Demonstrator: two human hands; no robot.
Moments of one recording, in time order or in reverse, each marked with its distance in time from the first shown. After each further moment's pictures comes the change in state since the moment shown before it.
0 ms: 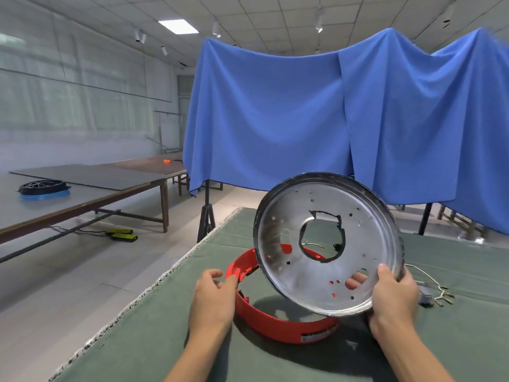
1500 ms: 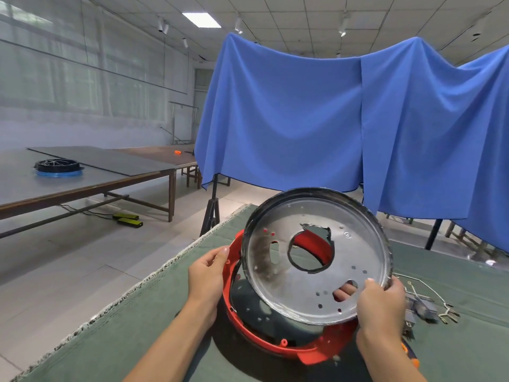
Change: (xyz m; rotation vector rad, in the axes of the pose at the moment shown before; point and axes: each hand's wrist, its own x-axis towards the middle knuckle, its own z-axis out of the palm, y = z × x) left_hand 0.022 0.006 -0.002 -0.662 -0.036 -0.095; right_hand -0.033 -0.009 0.018 -0.088 -0.041 0.060
